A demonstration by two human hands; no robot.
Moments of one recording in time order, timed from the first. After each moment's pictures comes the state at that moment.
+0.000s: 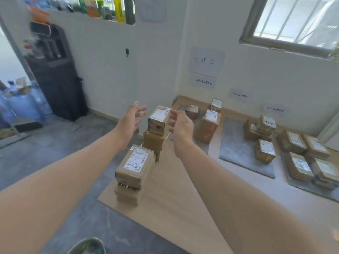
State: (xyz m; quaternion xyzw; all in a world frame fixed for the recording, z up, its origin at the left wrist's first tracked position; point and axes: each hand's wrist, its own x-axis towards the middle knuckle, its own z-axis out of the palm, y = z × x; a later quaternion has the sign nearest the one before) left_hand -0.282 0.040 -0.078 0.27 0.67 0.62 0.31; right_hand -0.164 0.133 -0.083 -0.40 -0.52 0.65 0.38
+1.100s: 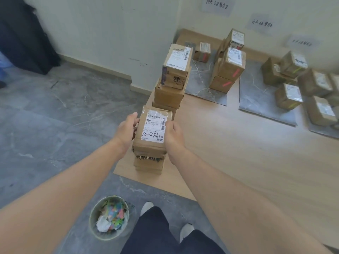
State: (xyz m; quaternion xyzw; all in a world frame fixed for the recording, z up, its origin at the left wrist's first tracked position) left_hand -0.386 0.005 -0.286 0.14 0.69 0.52 0.48; right_hand -0.263 0.078 -0.294 -0.59 -0.50 0.60 0.21
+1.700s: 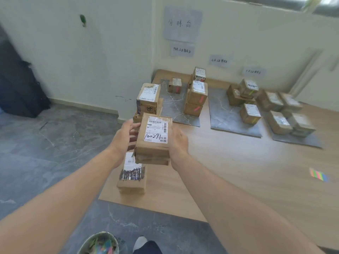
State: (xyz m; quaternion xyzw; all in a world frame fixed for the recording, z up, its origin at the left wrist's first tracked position) left_hand -0.324 0.029 -0.193 0.22 0.67 0.55 0.44; right_hand -0.184 0.100 -0.203 -0.56 -0.44 0.61 0.34
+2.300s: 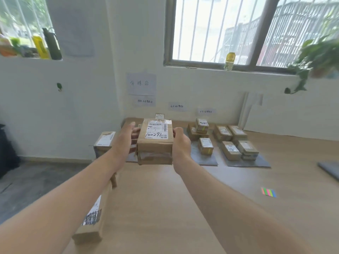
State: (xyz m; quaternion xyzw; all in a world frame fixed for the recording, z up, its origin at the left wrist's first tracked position) left_hand -0.147 0.091 -0.039 0.34 0.61 0.59 0.40; right_hand 0.013 0.149 -0.050 -0.46 -0.45 0.59 0.49
